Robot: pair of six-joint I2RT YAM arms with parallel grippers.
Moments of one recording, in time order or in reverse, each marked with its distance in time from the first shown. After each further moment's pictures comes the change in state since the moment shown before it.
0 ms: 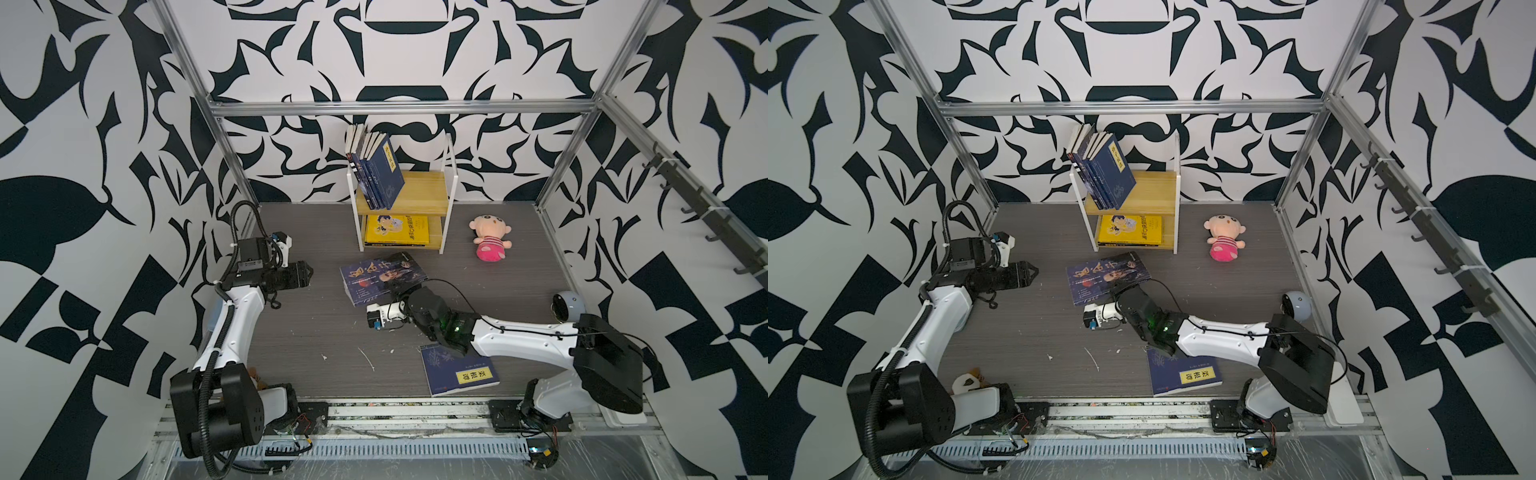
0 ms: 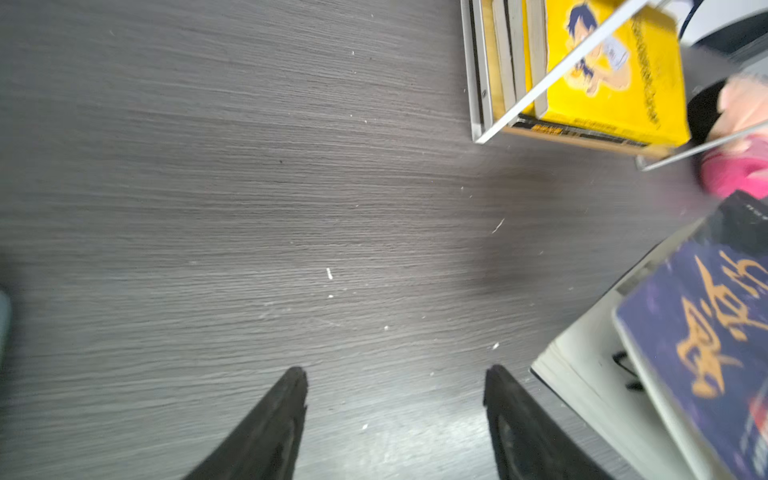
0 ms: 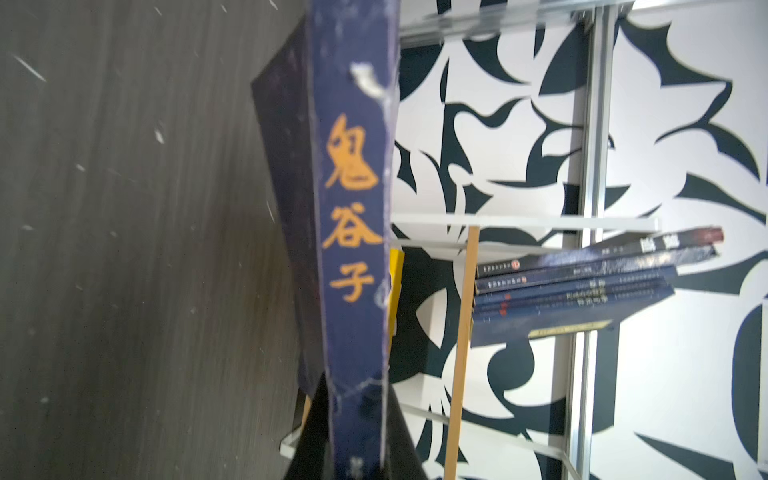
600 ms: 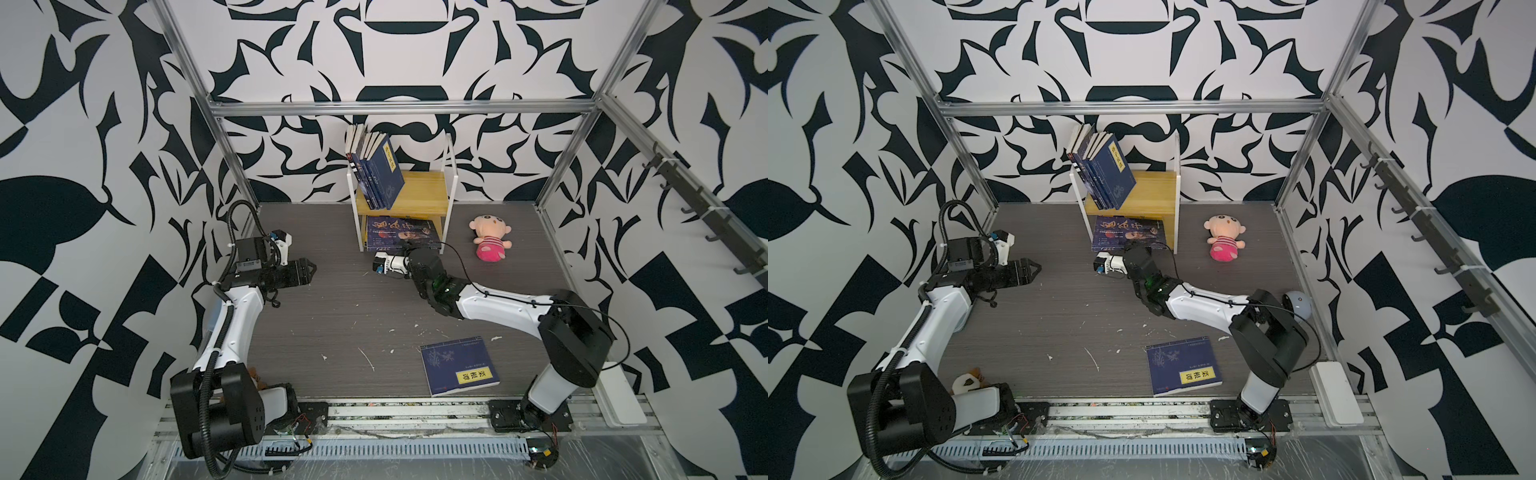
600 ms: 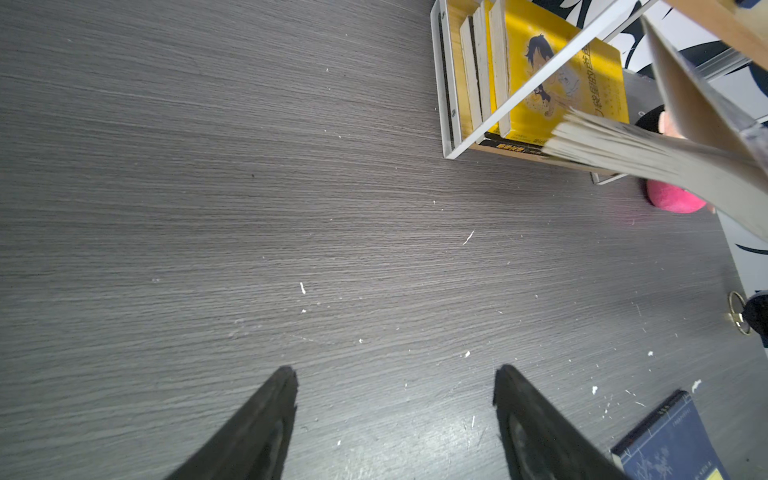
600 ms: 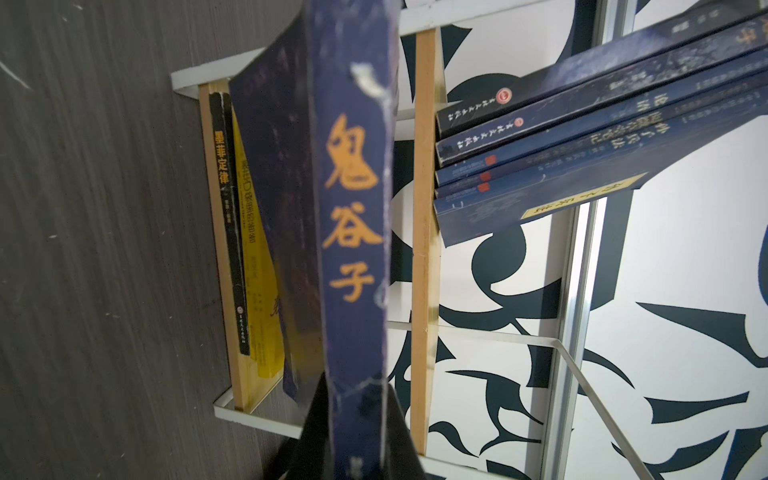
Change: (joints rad) left arm 0.019 -0.002 0.000 0.029 0.073 -0.026; right arm -0.201 0.225 0.232 0.079 0.103 0.007
